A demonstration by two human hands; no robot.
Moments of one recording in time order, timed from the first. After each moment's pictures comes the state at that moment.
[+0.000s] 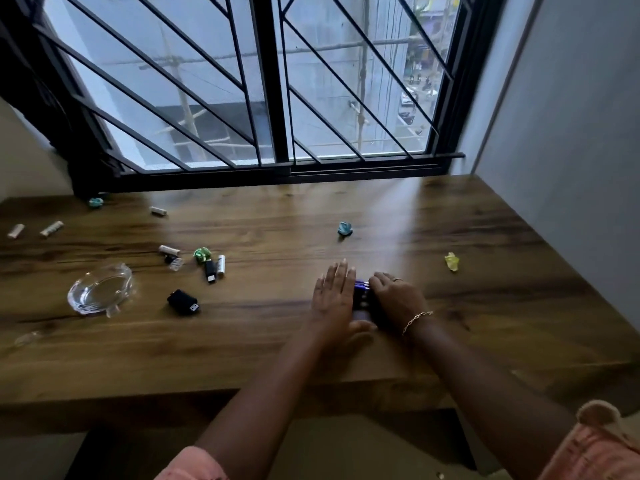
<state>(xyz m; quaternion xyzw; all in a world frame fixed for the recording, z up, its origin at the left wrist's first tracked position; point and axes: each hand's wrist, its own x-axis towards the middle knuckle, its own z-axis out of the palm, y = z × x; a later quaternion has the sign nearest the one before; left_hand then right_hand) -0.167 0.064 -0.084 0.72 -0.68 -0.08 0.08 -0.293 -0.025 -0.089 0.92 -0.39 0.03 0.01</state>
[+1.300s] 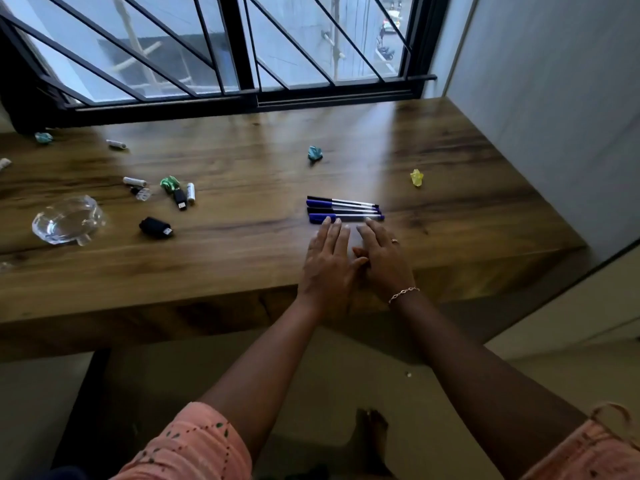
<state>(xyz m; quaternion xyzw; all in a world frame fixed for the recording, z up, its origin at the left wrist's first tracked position) -0.234 0.124 -0.120 0.68 -0.68 -0.01 0.27 -0.349 0.069 -0.121 0.86 -0.43 0.27 -0.06</state>
